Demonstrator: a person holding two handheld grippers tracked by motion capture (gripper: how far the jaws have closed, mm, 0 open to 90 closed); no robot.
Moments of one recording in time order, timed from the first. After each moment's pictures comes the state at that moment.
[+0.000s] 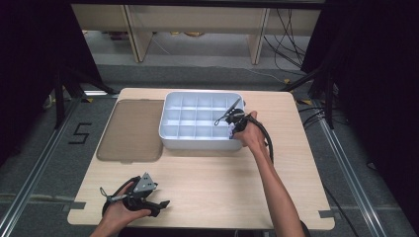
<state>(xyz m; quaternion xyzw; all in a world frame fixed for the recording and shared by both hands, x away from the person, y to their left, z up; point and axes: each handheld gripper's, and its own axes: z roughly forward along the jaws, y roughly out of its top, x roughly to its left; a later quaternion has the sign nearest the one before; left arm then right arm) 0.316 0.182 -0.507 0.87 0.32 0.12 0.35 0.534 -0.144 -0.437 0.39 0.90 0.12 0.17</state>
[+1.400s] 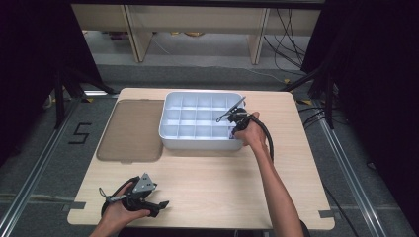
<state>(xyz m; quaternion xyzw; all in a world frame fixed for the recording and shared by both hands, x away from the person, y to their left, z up) 0.316 0.185 -0.506 0.88 0.31 0.12 0.35 0.533 -0.153 -0.427 0.41 0.89 0.17 0.12</state>
